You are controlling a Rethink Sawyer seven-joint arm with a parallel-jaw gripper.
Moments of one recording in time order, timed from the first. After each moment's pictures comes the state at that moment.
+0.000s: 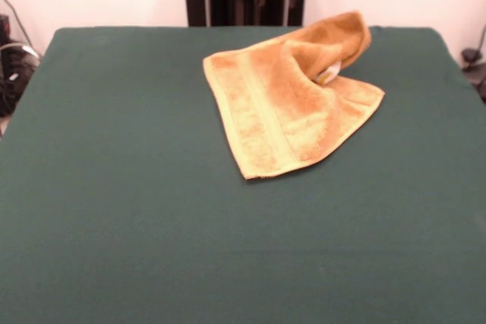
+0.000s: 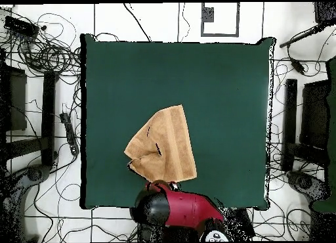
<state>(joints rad) -0.11 -0.78 -0.11 2.19 -0.14 0.25 1.58</state>
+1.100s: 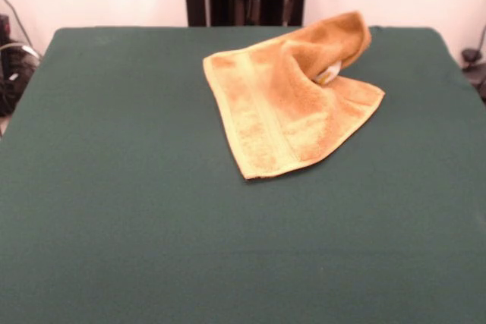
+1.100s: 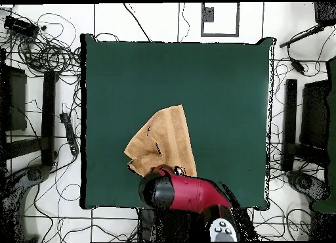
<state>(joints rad) -0.11 -0.76 -0.11 2.06 -0.13 0.31 1.58</state>
